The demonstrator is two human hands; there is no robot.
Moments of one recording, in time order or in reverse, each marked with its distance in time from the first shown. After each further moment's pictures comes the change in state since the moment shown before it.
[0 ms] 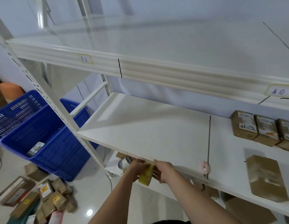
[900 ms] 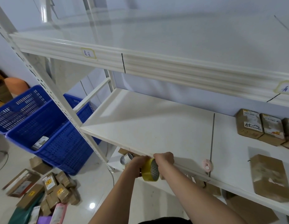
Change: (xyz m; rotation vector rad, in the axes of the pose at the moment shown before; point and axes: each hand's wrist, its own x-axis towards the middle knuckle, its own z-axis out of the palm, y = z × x) left_hand -0.008 0.009 0.000 -0.308 0.023 -0.175; right_hand -0.021 -0.014 0.015 -0.210 0.274 -0.206
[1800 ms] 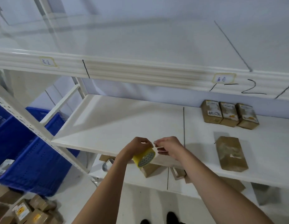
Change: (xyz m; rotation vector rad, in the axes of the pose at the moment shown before) left_hand -0.057 0.067 0.049 0.739 -0.175 0.657; right_hand 0.011 -0.025 -0.130 0.076 -0.238 -0.241
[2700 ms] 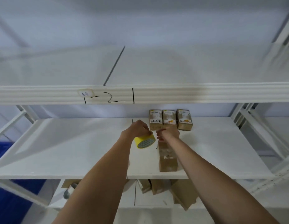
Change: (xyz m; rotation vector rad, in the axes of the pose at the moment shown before) left_hand 0.053 0.254 0.158 0.411 0.110 0.271; right_hand -0.028 -0.021 -0.271 0.088 0.436 -0.143
